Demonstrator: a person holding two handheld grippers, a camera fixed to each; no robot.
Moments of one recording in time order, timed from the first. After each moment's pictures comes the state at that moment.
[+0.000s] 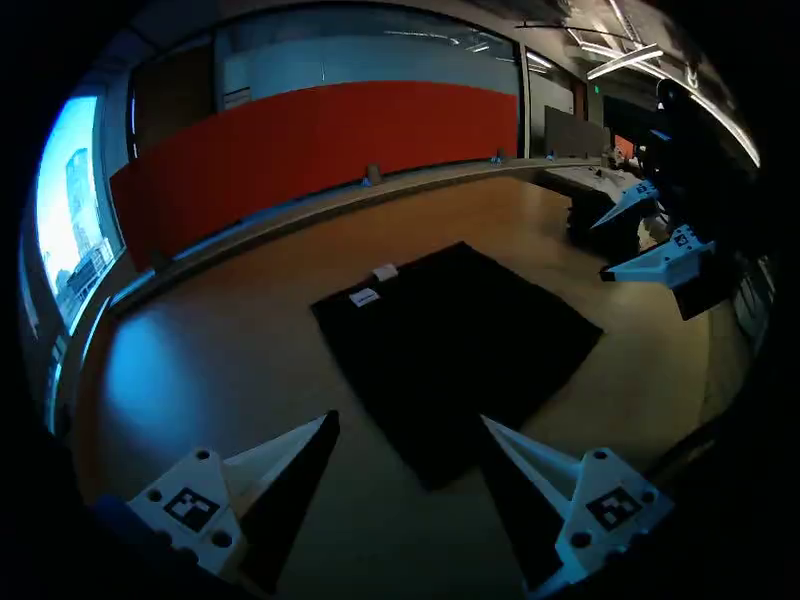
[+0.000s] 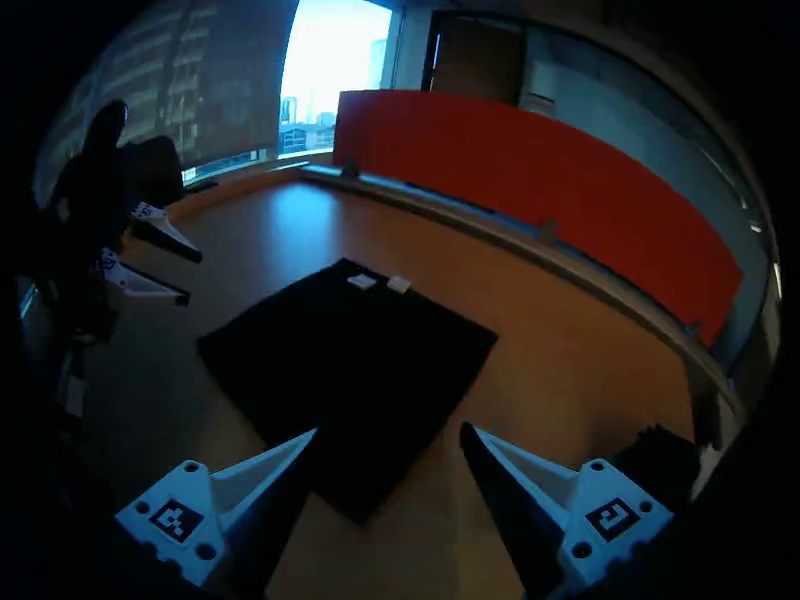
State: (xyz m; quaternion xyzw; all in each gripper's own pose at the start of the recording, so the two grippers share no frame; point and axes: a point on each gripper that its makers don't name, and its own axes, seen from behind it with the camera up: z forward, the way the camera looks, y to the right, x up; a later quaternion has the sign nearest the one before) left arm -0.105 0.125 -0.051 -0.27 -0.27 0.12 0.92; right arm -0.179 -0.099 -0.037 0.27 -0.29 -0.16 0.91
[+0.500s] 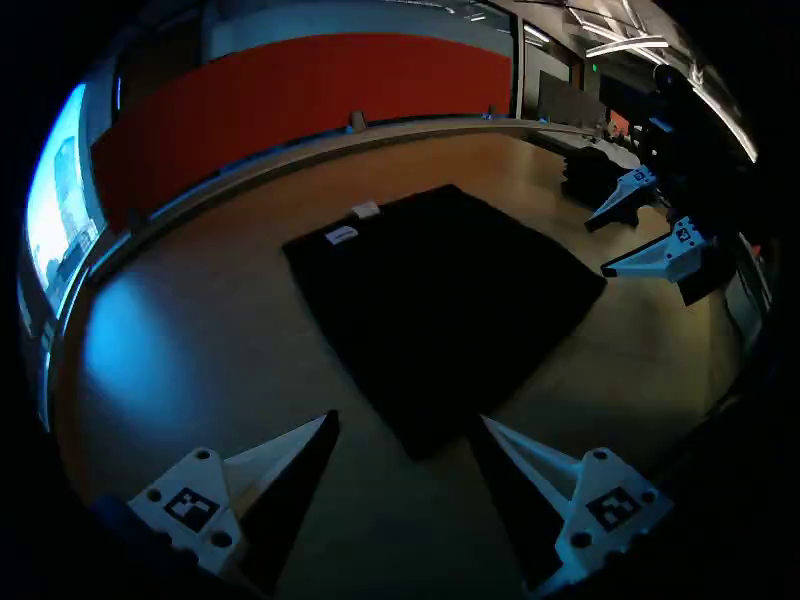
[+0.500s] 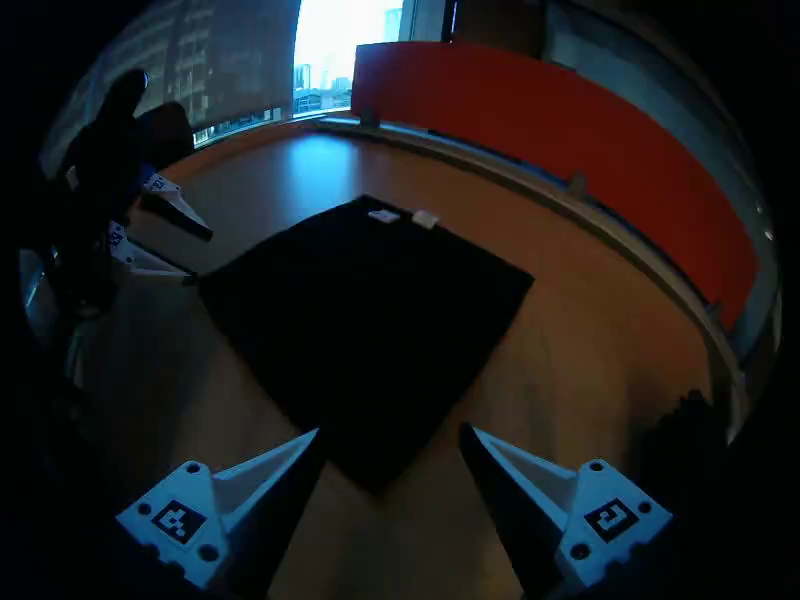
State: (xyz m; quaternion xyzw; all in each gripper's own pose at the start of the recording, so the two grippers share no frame) left arm -0.168 0.129 -0.062 -0.29 -0.34 0.13 0.89; right arm -0.241 -0.096 -0.058 0.28 -0.36 -0.17 0.87
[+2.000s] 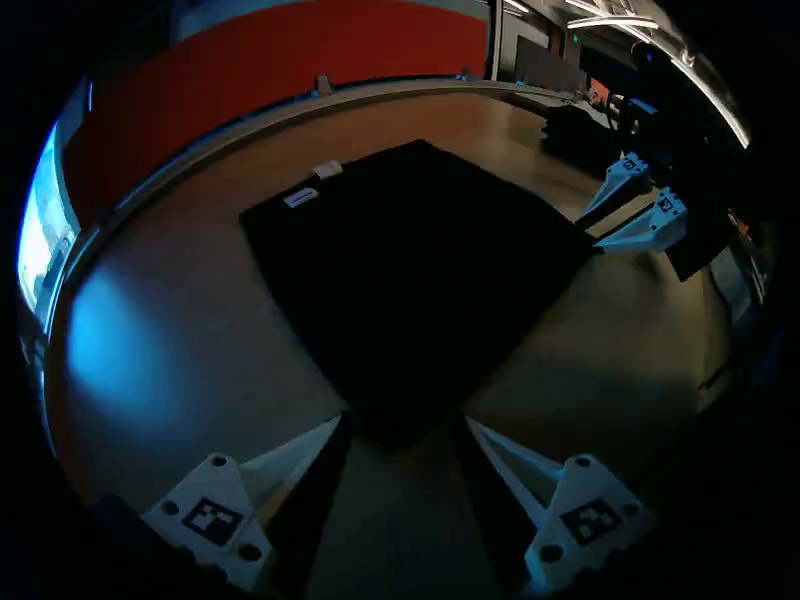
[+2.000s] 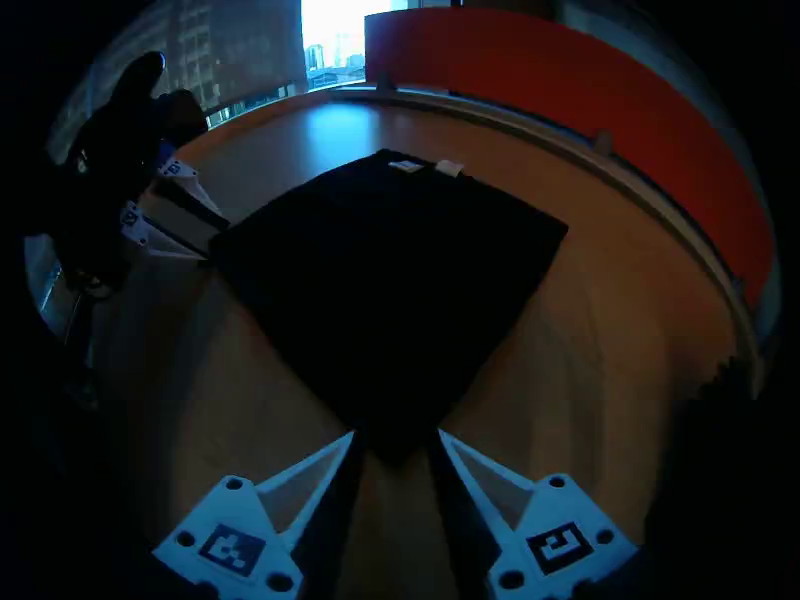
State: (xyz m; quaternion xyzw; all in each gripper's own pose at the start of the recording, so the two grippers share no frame) left arm -0.199 0.145 -0.073 -0.33 -0.39 0.15 0.85; right arm -0.274 -0.088 -0.078 0.32 -0.41 -0.16 0.84
